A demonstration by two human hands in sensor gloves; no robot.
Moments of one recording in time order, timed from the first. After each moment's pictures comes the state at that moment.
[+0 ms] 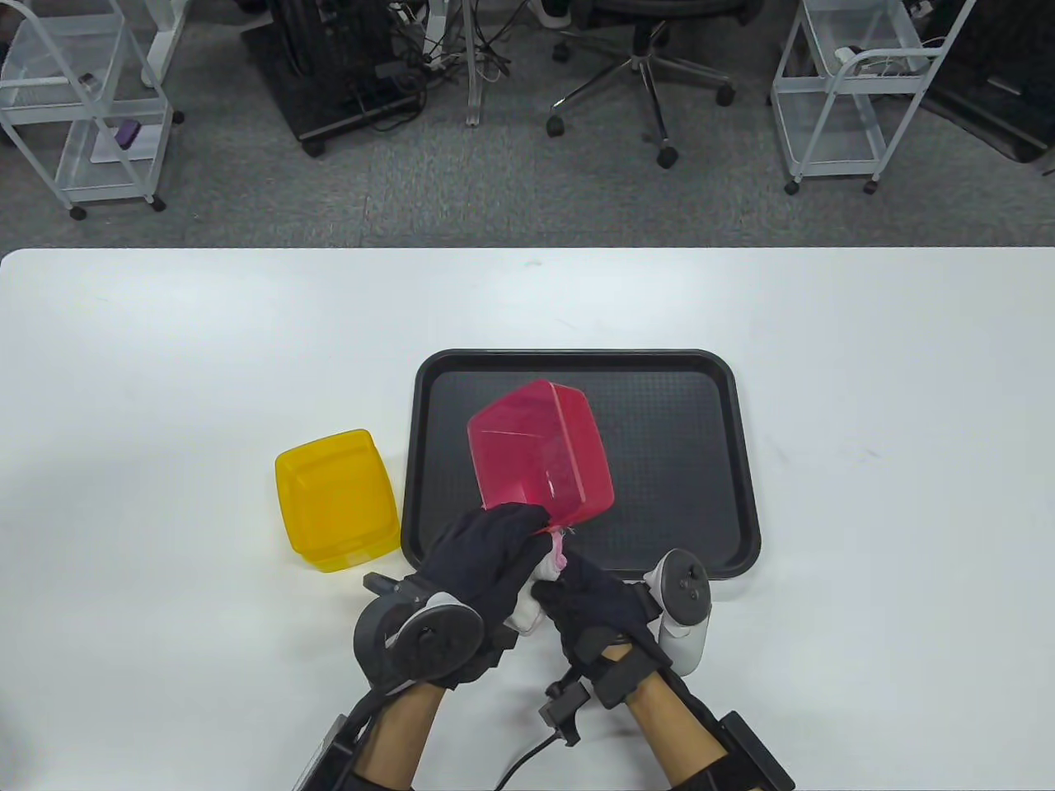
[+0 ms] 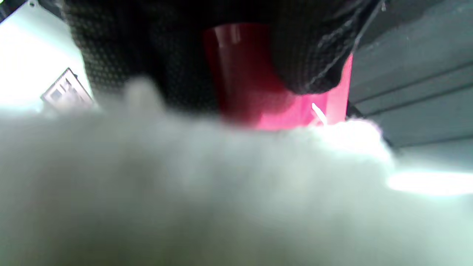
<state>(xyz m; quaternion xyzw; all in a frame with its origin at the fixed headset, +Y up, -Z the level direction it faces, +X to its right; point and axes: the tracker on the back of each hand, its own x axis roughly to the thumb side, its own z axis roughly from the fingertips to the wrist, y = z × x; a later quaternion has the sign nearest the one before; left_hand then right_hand) -0.119 -0.646 -0.175 0.27 -0.17 0.24 0.92 0.059 -0.750 -0.188 0.12 0.10 0.62 0.77</state>
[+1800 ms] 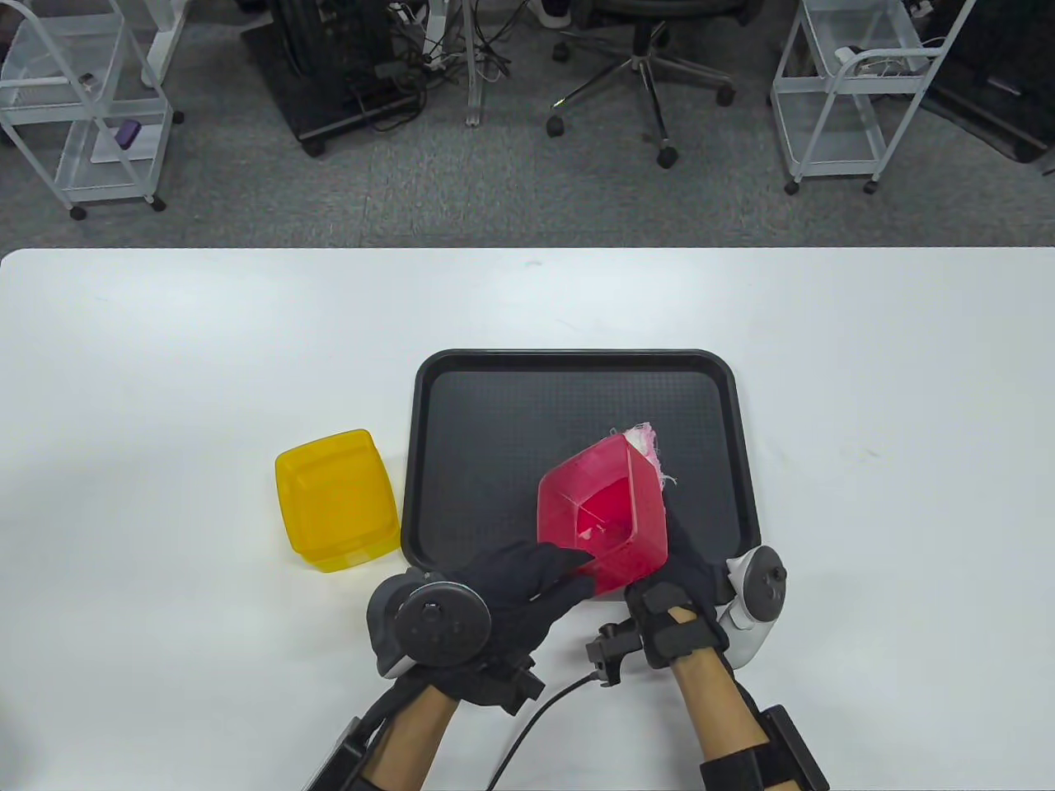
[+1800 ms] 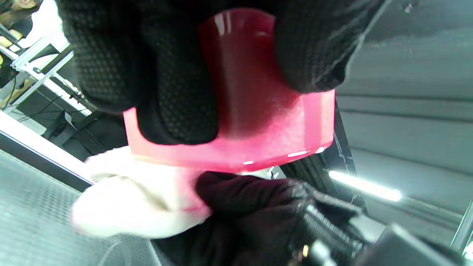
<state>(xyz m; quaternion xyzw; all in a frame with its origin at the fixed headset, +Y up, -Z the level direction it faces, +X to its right) -0.099 -0.648 -0.176 0.12 -0.27 0.40 0.87 0.126 -0.748 -0.207 0.03 0.01 0.59 0.81</state>
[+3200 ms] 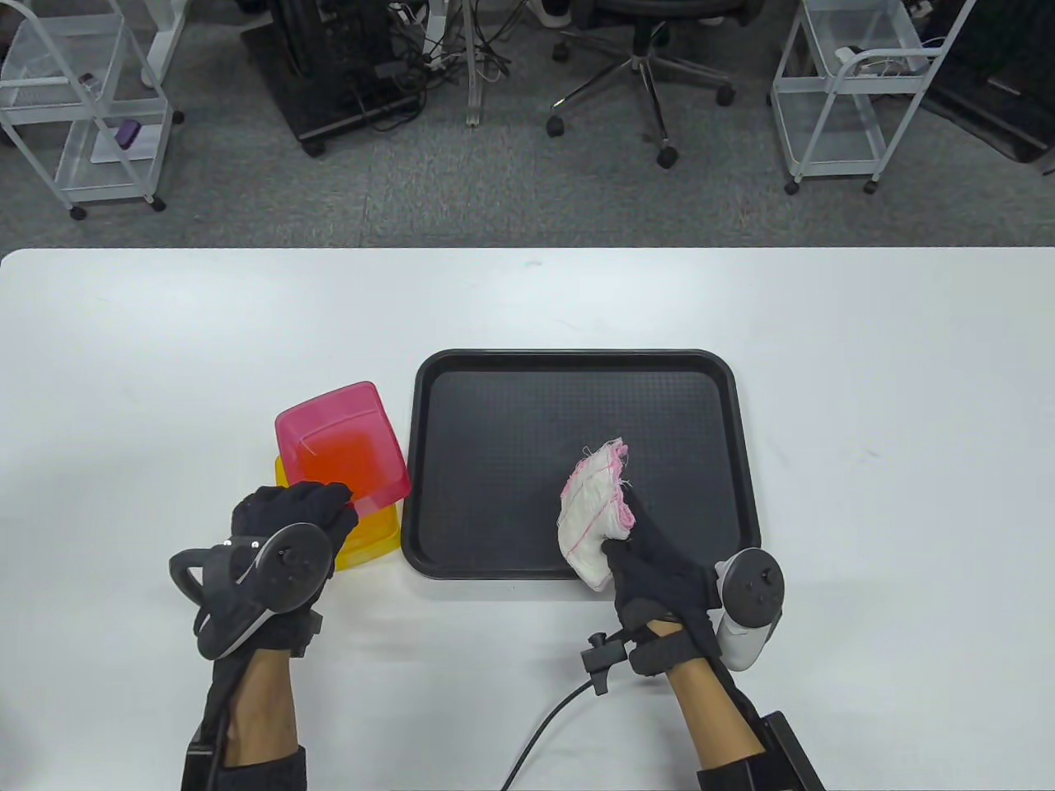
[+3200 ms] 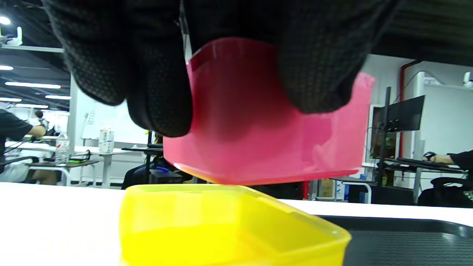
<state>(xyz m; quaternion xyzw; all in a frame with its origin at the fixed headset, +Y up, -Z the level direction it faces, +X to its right) -0.263 -0.627 -0.204 0.13 -0.02 0.04 0.99 0.125 -0.727 -0.200 0.06 -0.06 0.70 0.71</state>
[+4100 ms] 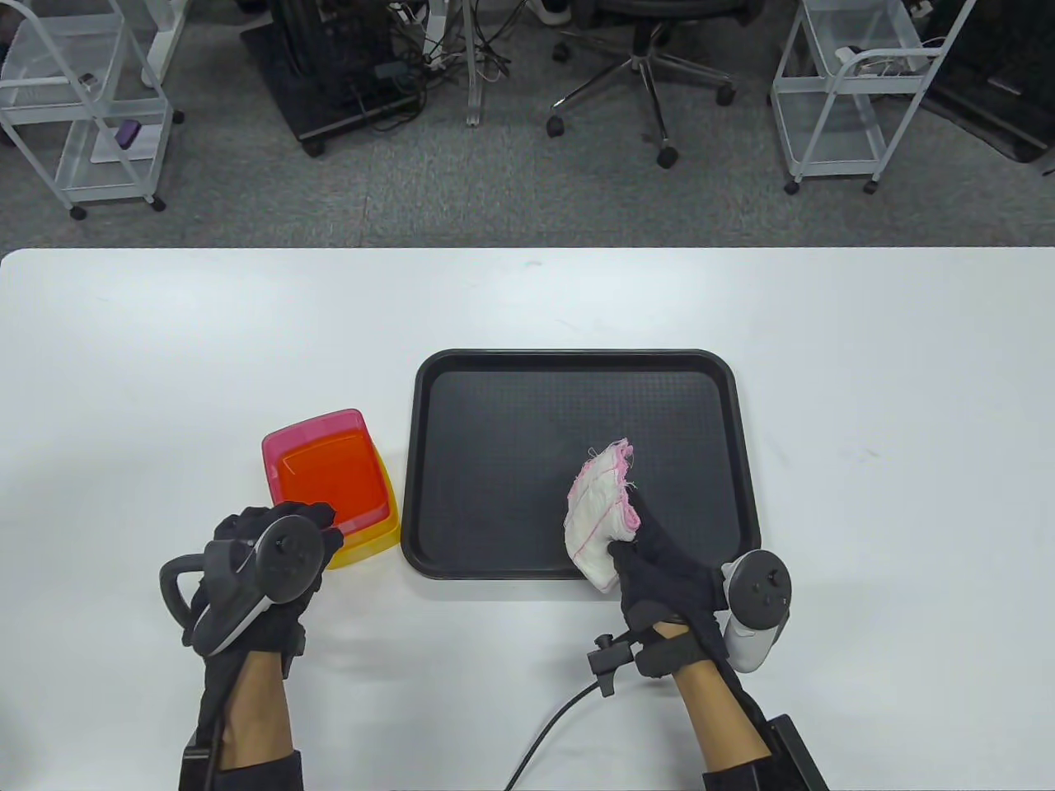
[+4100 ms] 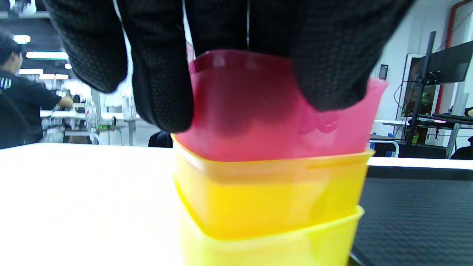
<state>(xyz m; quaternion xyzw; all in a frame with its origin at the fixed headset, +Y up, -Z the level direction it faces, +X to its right) -0.270 -0.645 -0.207 0.04 0.01 0.03 1.00 0.132 -0.727 -0.200 0.06 -0.07 0.71 0.70</state>
